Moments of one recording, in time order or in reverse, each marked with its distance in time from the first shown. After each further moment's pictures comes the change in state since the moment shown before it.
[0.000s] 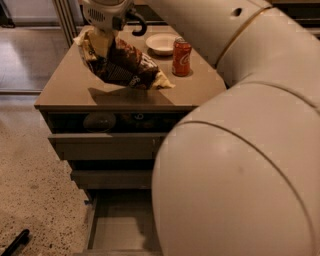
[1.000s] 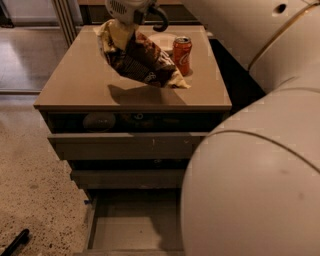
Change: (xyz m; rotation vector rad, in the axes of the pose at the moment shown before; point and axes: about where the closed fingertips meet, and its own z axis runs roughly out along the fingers) arm 0.044 -0.027 -0.030 0.072 -0.010 0.117
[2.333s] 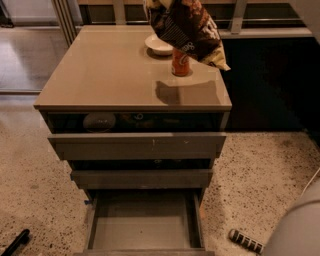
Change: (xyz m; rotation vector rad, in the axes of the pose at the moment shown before) arm 0.063 -0.071 -0.104 0.276 -0.066 0.245
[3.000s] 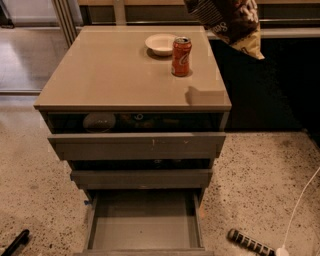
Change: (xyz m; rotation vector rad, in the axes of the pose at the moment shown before) arm 0.030 -0.050 -0.068 0.138 -0.051 0.109
